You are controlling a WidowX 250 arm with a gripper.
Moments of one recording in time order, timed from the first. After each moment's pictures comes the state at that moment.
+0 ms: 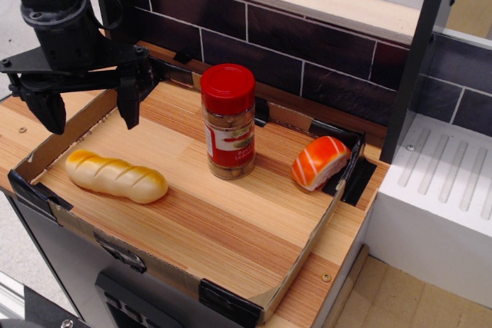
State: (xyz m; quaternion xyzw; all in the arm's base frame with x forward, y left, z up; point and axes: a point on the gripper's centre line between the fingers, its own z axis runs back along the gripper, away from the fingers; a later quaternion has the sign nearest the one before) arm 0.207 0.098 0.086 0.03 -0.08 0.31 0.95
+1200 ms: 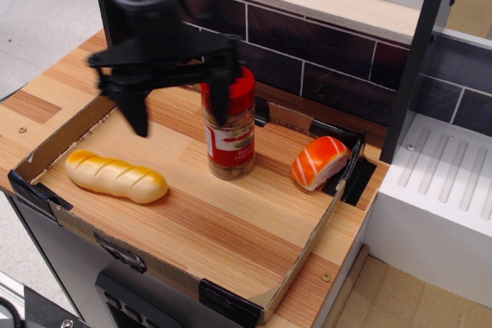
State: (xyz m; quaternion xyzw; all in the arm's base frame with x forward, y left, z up) arm 0.228 0.017 0.098 -0.03 -0.04 0.31 0.95
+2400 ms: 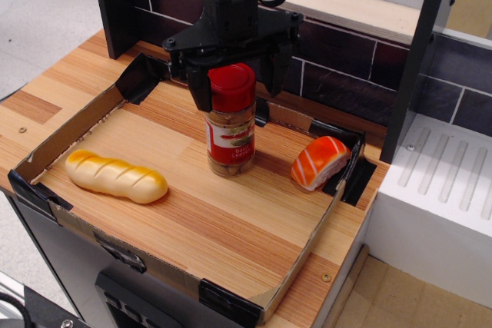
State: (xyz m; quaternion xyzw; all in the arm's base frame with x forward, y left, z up) arm 0.280 0.007 0.094 0.00 -0.09 0.41 0.91
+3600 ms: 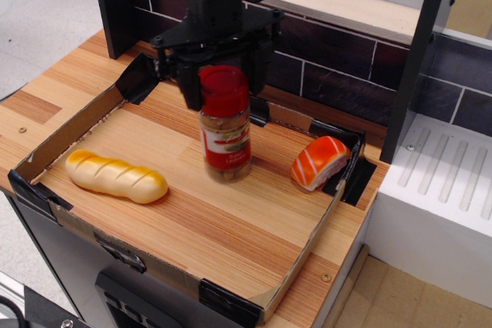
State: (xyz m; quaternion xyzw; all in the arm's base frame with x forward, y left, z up) arm 0.273 0.026 0.089 0.01 -0.03 0.45 0.89
